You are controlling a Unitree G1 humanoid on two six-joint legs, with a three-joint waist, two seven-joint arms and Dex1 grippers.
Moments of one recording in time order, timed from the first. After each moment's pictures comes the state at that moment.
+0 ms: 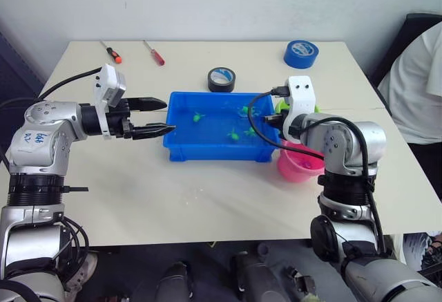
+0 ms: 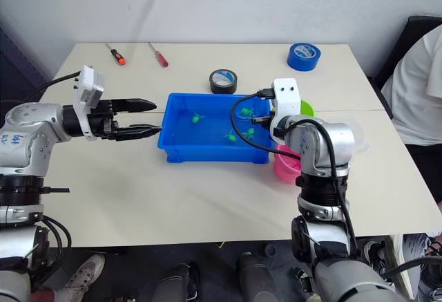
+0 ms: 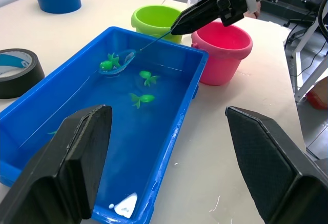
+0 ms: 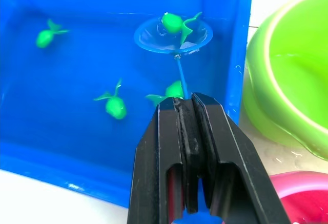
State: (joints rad) left arm -0.74 0.79 0.09 0.22 -0.42 0.49 -1.20; right arm -0.88 -0.16 -0.17 -0.18 0.15 1.46 0.19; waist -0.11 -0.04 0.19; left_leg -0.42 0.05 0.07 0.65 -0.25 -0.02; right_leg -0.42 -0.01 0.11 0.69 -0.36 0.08
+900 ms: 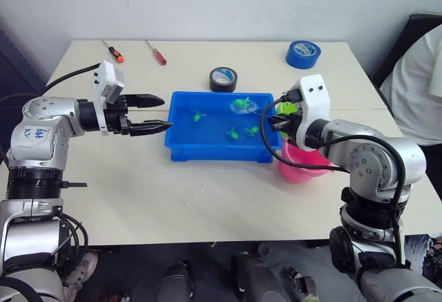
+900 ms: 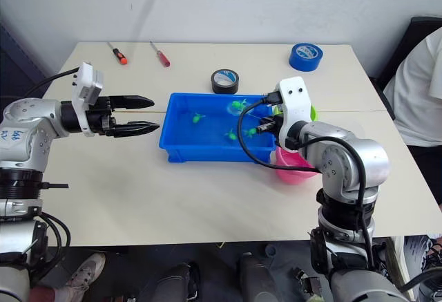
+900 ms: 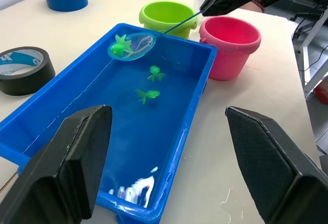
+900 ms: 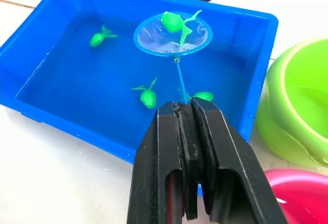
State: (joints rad) left arm -0.79 0.80 0.06 0.32 -0.40 0.44 -1.23; right arm -0.77 -0.29 -0.17 -0.45 0.31 1.50 0.30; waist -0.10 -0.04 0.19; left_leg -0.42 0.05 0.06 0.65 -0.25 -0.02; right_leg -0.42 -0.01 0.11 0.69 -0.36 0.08
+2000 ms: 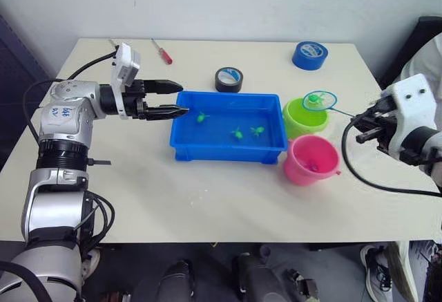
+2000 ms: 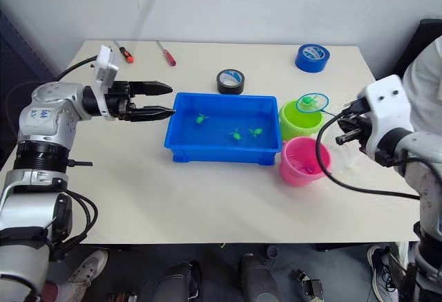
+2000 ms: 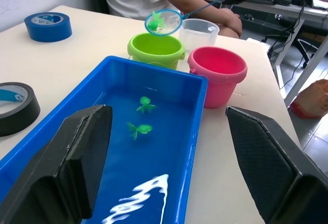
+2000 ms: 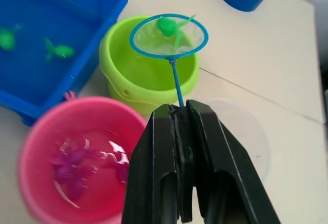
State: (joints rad) left arm -1.01 0.67 0.02 0.60 -0.35 0.32 -1.34; right arm -0.41 -0.91 -0.28 -0.58 0.36 1.24 0.47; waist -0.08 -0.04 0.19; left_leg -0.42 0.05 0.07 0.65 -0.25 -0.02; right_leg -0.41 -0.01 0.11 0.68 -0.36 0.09
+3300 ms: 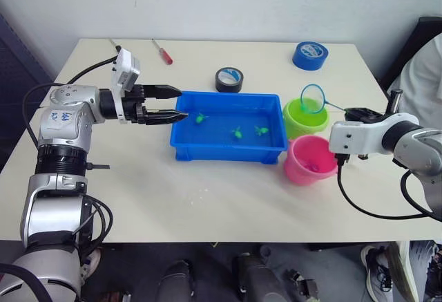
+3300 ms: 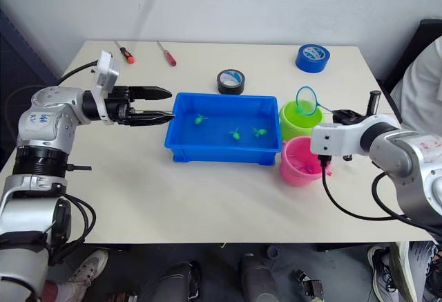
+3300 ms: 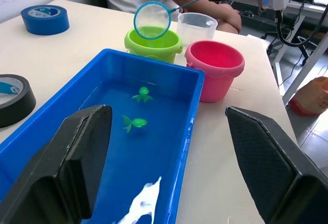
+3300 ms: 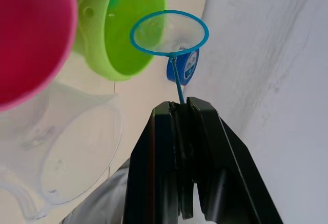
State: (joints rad) left arm -0.97 0.67 0.03 0.54 -0.35 0.35 -1.33; right arm -0.31 -1.27 0.14 -0.40 -0.47 0.28 0.60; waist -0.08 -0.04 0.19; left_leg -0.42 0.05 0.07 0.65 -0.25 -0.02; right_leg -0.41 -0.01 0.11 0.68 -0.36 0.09
